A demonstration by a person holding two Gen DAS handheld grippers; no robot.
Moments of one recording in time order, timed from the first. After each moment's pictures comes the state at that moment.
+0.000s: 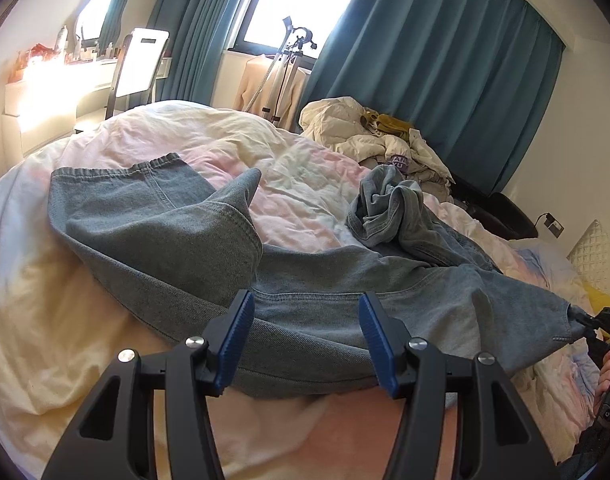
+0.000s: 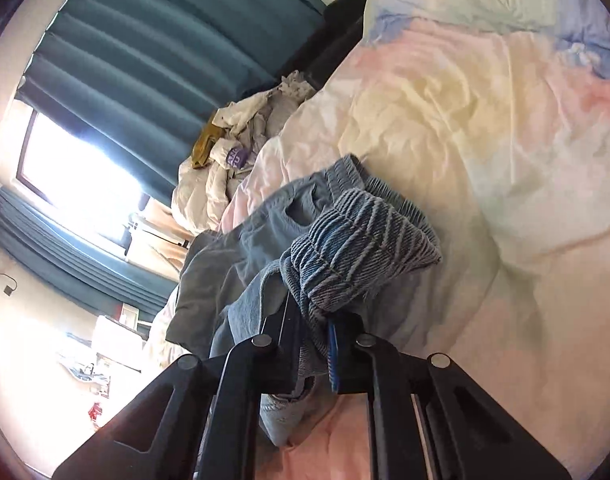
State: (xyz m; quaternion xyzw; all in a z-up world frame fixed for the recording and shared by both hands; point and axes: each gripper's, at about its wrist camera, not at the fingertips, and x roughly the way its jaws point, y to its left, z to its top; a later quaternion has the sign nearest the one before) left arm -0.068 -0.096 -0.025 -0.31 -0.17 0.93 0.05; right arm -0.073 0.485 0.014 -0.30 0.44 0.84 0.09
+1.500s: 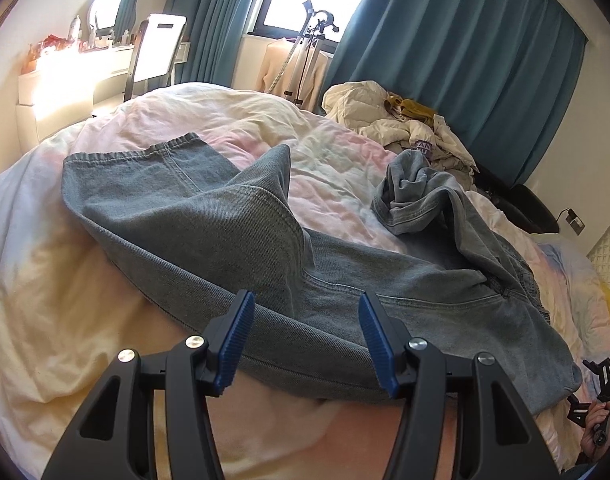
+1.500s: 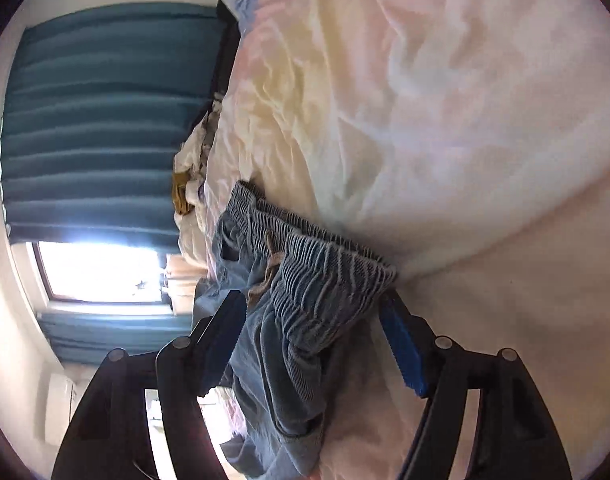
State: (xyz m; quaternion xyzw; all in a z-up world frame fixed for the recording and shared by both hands) left arm -0.075 -0.096 -0.034 -0.34 -0.16 0.93 0.01; right arm 0.000 0.626 -0.120 -0.29 0.65 0.70 0.08
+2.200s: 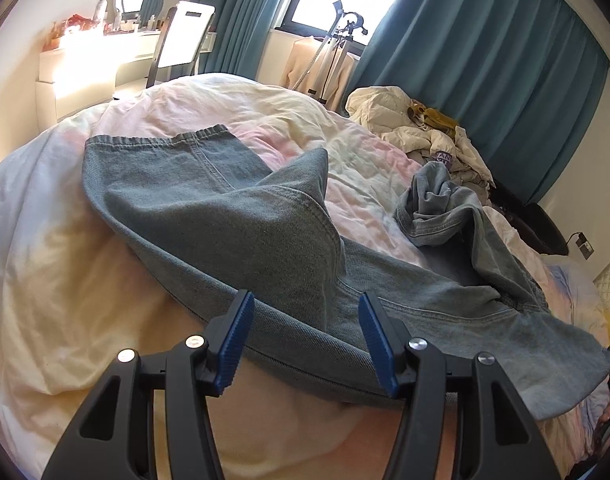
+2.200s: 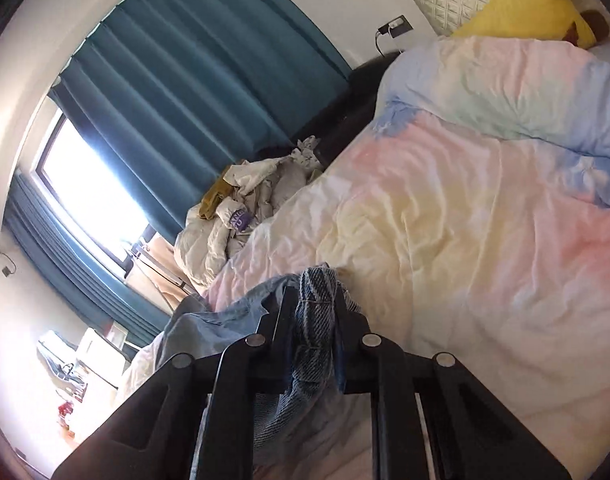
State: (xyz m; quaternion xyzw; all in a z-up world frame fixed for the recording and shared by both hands) left arm -0.079 -0.125 -0.037 -0.35 -0.20 0.91 -0.03; right arm -0.046 0.592 0.019 -0.24 0.37 0.89 0.11
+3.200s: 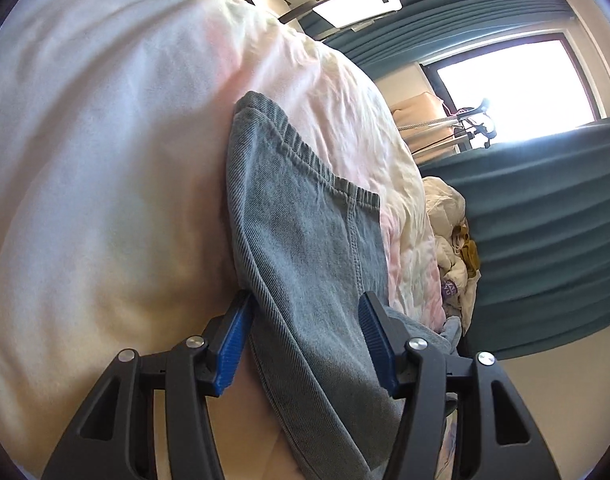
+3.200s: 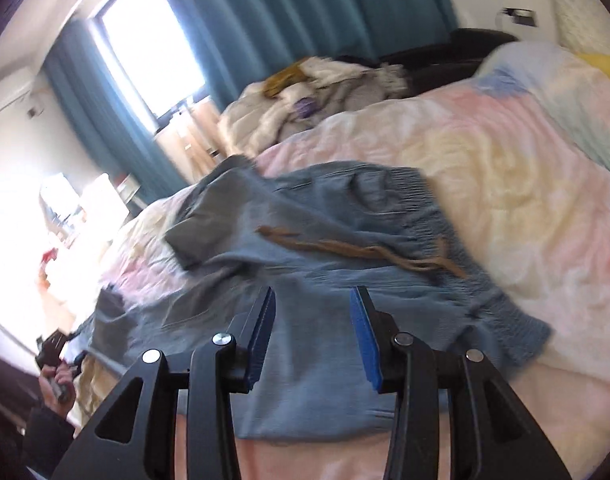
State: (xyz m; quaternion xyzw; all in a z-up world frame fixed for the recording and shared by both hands) left arm -0.131 -0.316 -0.103 -0.33 -0.52 0.78 -0.08; right arm -0.078 0.413 0.036 -0.37 0.18 0.91 -0.09
